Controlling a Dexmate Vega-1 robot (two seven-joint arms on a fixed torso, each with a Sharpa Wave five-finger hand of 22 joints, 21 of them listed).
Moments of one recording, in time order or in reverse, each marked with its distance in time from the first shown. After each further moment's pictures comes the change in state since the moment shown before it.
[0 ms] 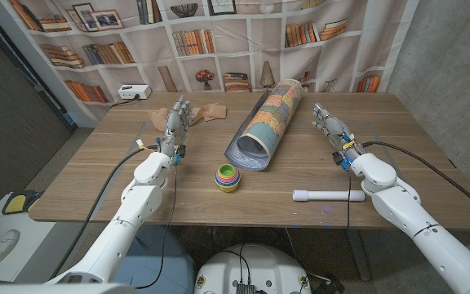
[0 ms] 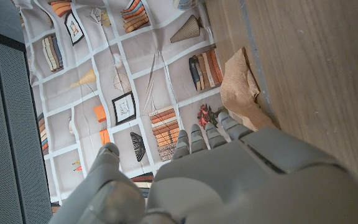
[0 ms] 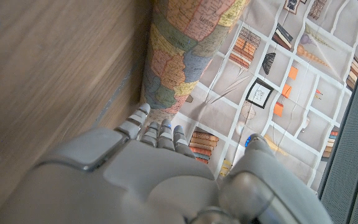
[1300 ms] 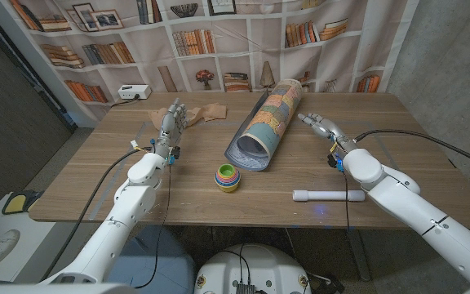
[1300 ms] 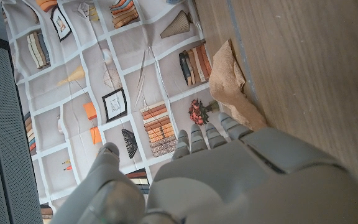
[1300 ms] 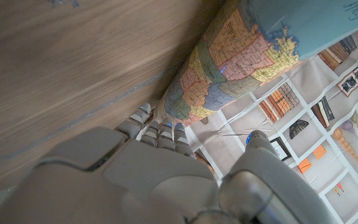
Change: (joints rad) left arm -0.005 0.019 -0.020 0.017 -0.005 0.034 -0.008; left_hand 0.000 0.000 0.003 -0.003 0.000 0.000 0.000 0.000 0.000 0.000 0.000 0.000 0.000 0.000 0.000 0.000 0.000 -0.004 0.004 0.000 0.000; right arm 0.005 -0.169 -0.138 -0.299 -0.299 -0.471 -0.188; right_hand 0.013 0.013 0.001 -0.020 0.000 0.020 -0.012 0.004 0.000 0.001 -0.001 0.004 0.000 -0.022 -0.014 0.004 -0.005 -0.007 -0.007 0.000 0.000
